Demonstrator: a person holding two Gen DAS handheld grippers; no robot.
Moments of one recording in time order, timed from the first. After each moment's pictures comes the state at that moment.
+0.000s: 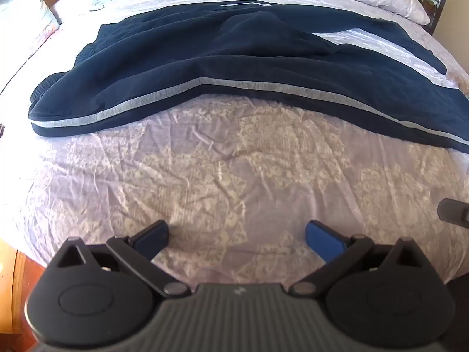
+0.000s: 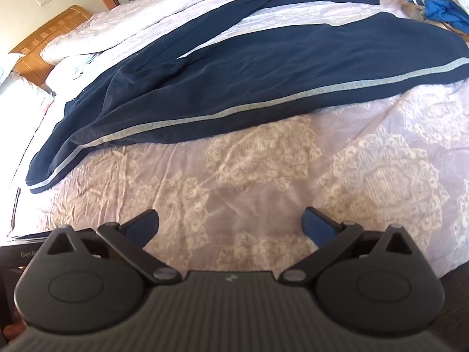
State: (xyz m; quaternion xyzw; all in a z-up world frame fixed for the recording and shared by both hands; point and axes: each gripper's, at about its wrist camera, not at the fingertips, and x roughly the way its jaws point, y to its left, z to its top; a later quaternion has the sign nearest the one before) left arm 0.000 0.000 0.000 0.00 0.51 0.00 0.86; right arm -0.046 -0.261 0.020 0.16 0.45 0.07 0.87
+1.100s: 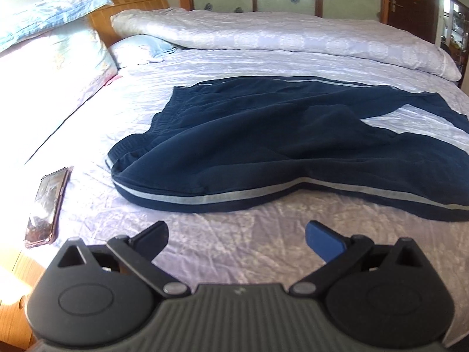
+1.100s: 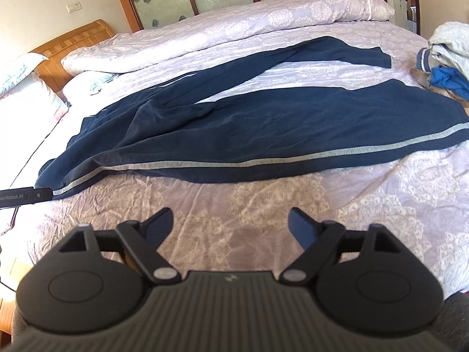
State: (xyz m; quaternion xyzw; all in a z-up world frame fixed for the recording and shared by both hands) left arm -0.002 0.067 0.068 0.00 0.40 0.09 0.91; right arm -0.062 -0.237 0.064 0.10 0.37 0.08 0.92
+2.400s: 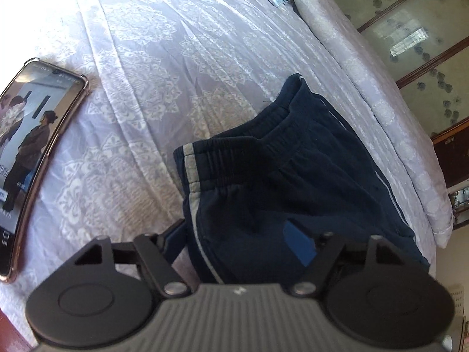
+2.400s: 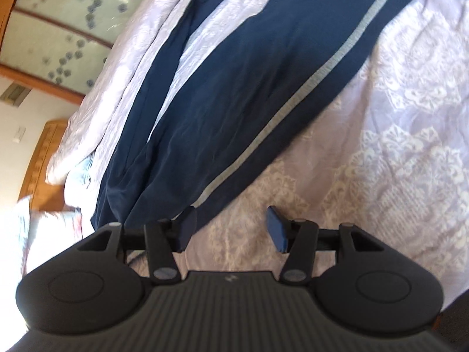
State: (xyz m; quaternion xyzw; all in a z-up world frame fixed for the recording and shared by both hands) left arm 0.103 0.324 0.006 -0.39 0.42 0.10 0.81; right arm -0.005 -0.318 0.018 0.44 0.42 0.01 0.79
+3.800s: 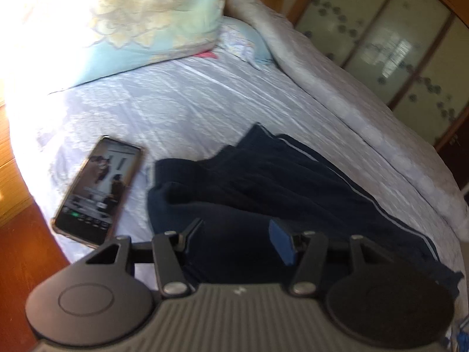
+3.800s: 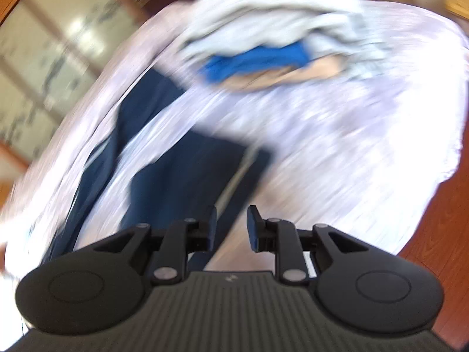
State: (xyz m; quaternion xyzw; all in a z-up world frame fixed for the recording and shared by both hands) left arm 0.000 0.266 0.107 -0.27 0.34 0.14 0.89; right arm -0.122 -0.470 0.063 0.37 0.30 -0.18 0.86
